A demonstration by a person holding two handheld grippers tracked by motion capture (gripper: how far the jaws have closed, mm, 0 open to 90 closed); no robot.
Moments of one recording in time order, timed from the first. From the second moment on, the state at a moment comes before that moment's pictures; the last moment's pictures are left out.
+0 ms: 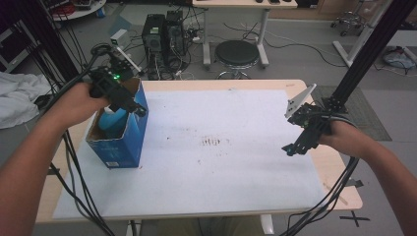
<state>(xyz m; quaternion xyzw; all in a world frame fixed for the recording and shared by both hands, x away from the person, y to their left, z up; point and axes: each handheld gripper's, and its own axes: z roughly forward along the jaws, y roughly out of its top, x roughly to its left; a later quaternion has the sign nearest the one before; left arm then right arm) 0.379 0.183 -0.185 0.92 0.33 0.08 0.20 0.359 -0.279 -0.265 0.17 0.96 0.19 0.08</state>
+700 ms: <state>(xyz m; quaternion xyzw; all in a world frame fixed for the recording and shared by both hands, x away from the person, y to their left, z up) 0.380 0.122 -0.224 0.96 0.24 0.04 0.17 0.357 -0.274 -0.264 0.17 0.96 0.20 0.08</state>
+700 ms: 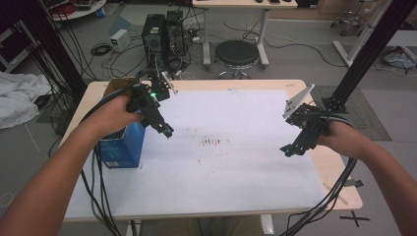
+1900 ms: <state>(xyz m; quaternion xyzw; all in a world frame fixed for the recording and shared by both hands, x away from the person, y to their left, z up) 0.369 0.069 -0.246 0.98 0.14 0.05 0.16 0.364 -0.252 -0.263 0.16 0.96 0.20 0.08</state>
